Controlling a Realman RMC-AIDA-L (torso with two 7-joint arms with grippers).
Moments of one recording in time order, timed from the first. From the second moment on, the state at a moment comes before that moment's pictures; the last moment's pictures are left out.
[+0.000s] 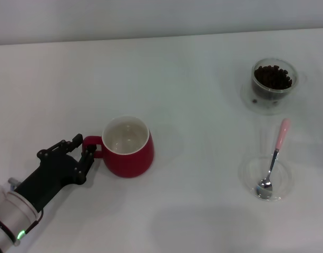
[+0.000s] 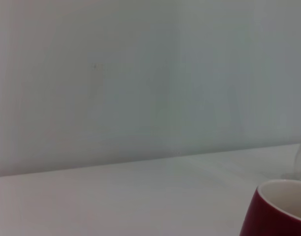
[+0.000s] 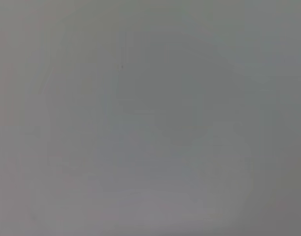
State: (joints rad) left arm -0.46 -2.09 0.56 -0.19 -1.70 -1.22 2.82; right arm 0.34 2.00 -0.07 -0.03 2.04 1.09 -2.87
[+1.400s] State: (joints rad) left arm -0.47 -2.09 0.56 -0.18 -1.68 -1.22 2.82; right arm 0.33 2.00 -0.07 -0.03 2.04 1.11 -2.87
